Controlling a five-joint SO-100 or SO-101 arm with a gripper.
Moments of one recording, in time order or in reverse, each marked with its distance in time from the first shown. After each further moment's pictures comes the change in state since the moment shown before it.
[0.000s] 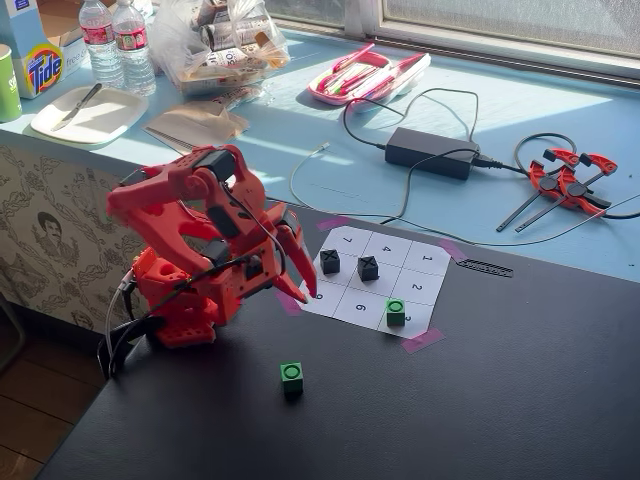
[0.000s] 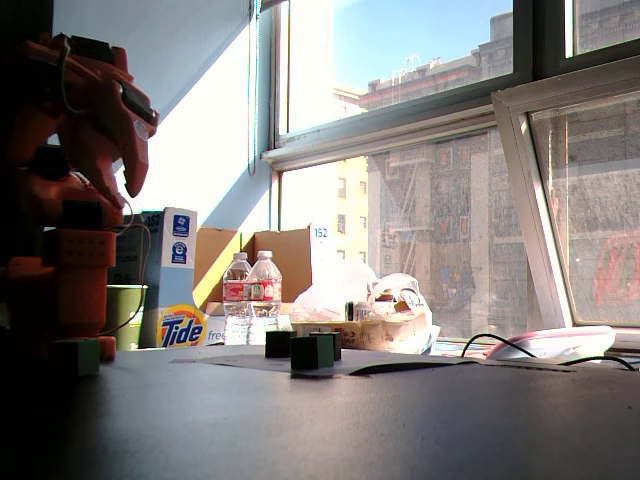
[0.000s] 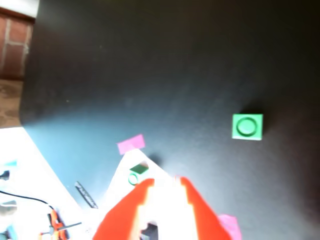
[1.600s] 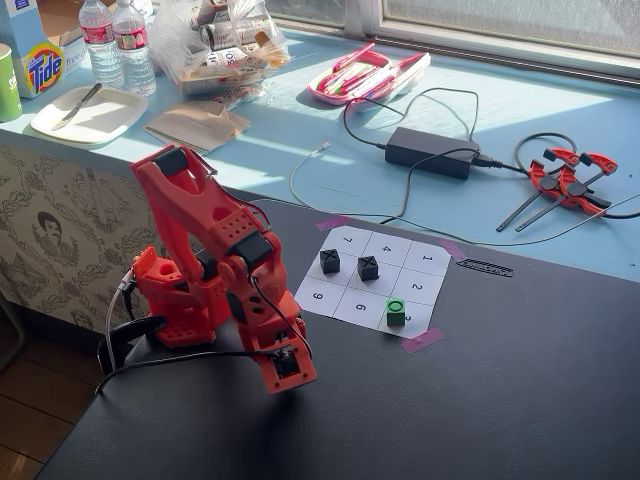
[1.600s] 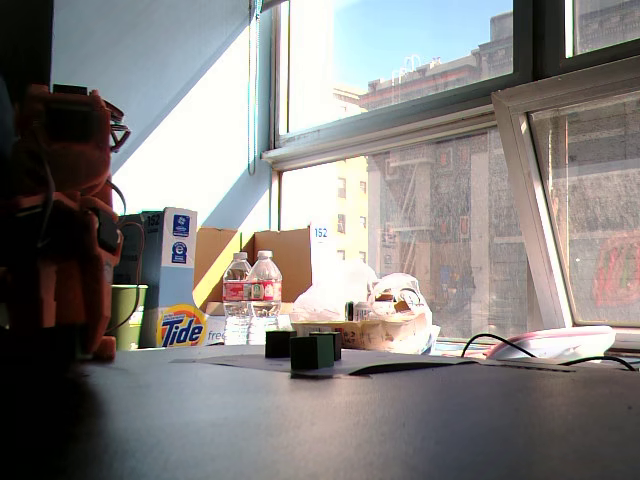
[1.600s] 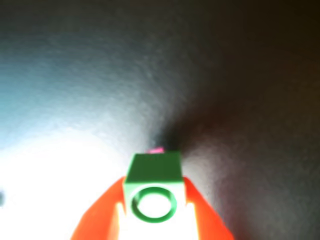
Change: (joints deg) arm 10.1 -21.7 23.1 -26.7 -25.9
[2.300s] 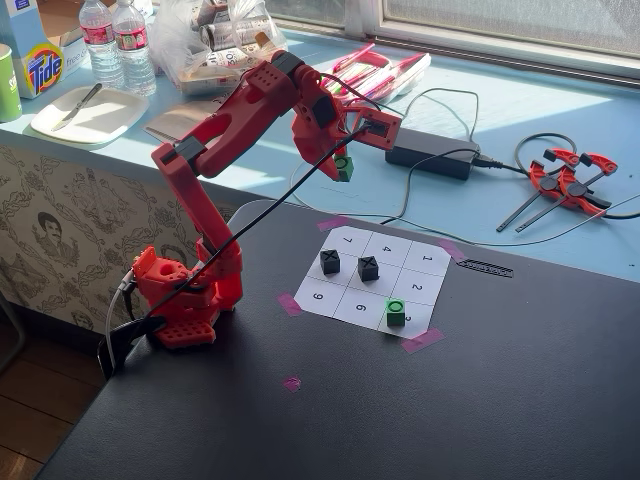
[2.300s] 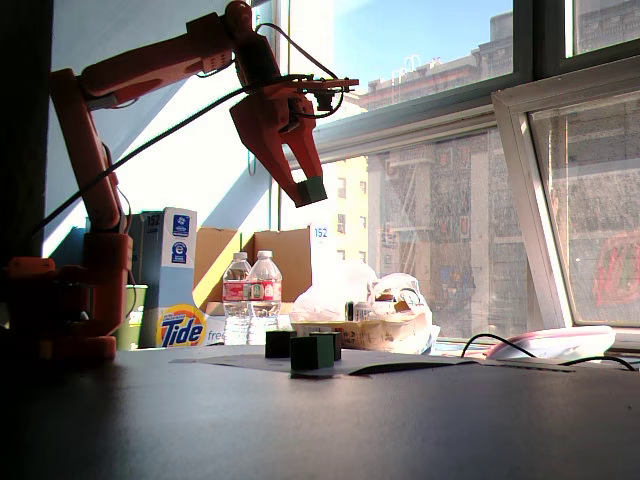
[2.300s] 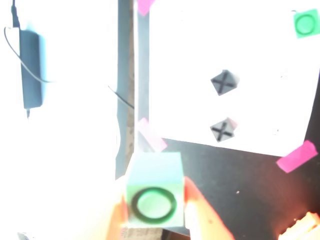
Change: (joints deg) arm -78.7 -28.2 -70.0 35.2 23.6
